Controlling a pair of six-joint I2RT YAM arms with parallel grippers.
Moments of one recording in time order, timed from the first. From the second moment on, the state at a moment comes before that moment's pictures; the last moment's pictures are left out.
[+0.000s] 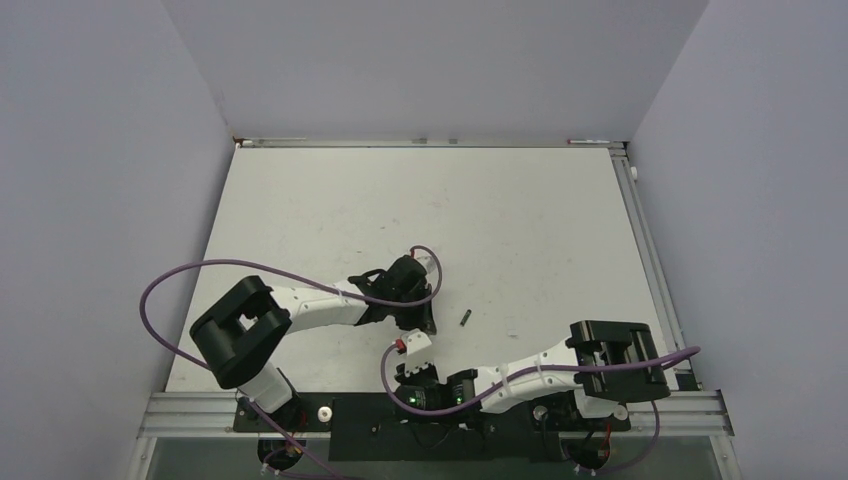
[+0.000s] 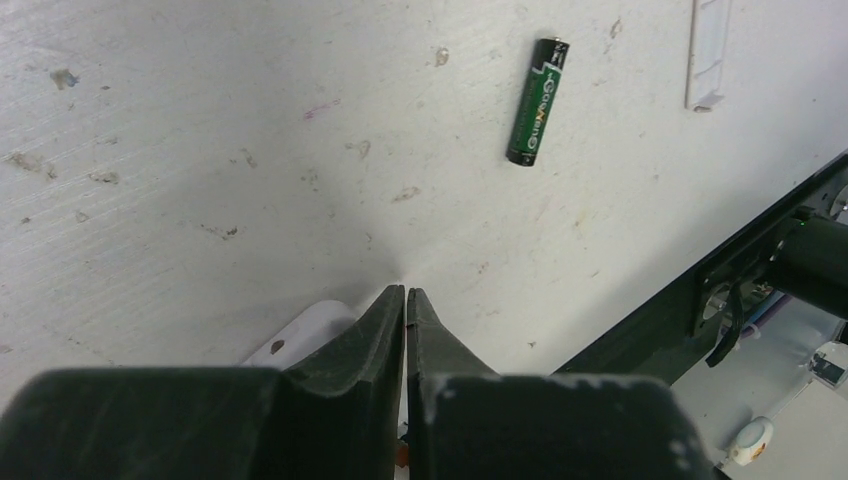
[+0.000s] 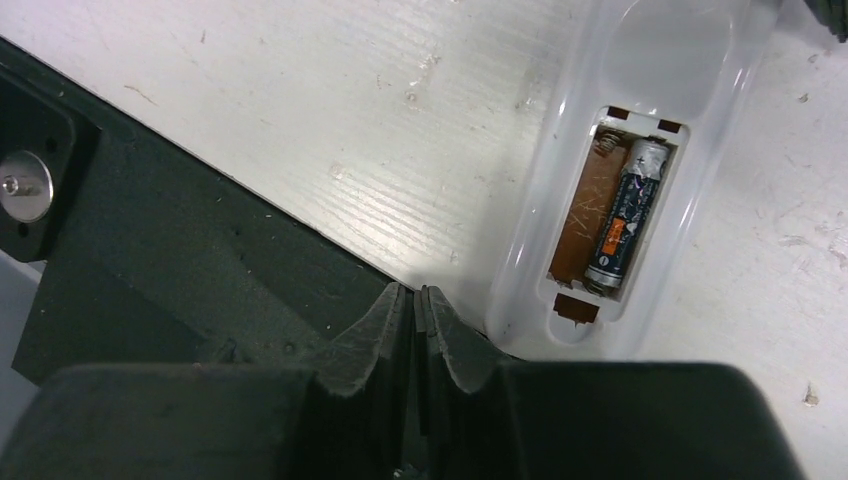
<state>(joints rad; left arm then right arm) -0.90 1.59 0.79 -0.14 0.19 -0.77 1.63 1.61 0.78 -0.17 0.56 1.04</state>
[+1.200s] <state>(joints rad) -0.80 1.43 0.61 -0.19 0.14 -0.75 1.56 1.60 0.79 -0.39 0.69 1.07</state>
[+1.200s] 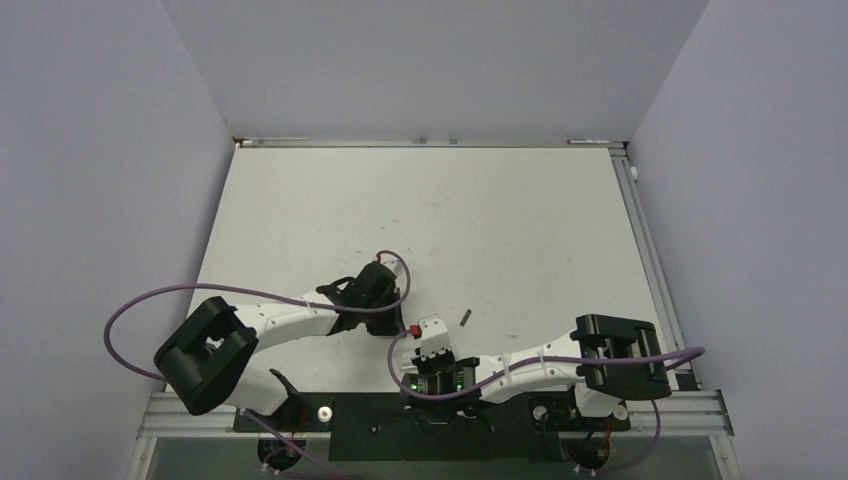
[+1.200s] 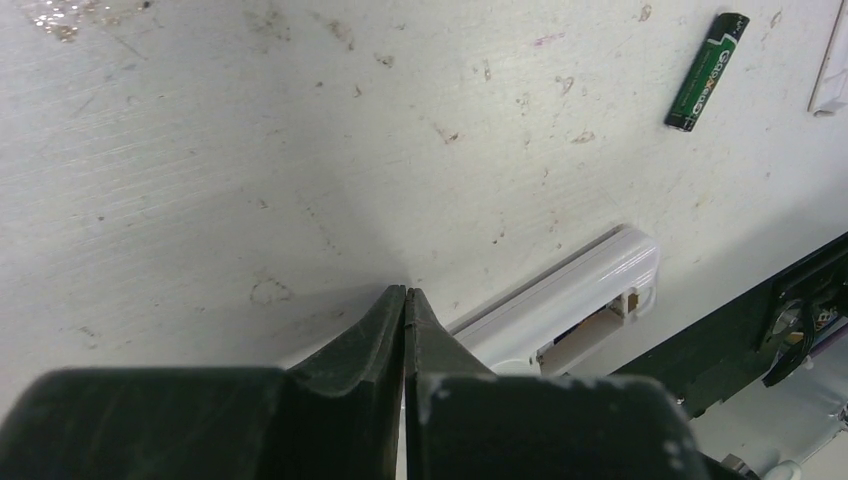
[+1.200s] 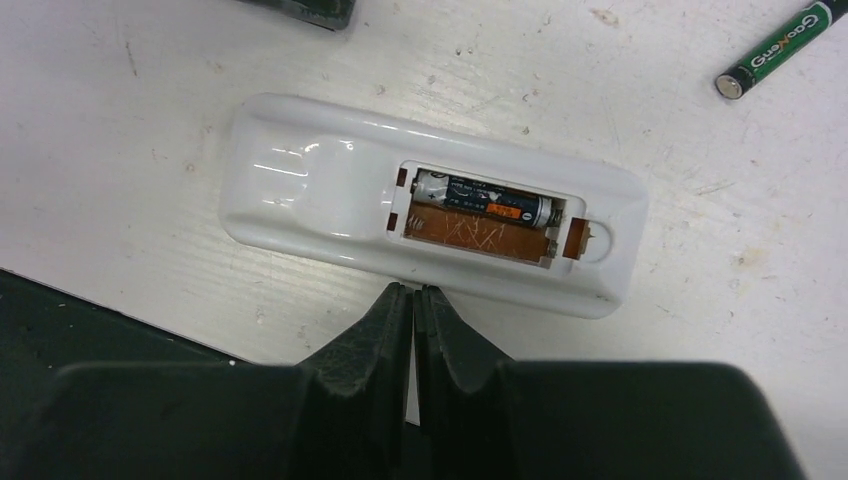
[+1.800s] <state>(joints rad) -0.76 1.15 0.61 -0.30 0.06 -0.74 1.52 1.46 0.86 -0.59 0.73 1.03</state>
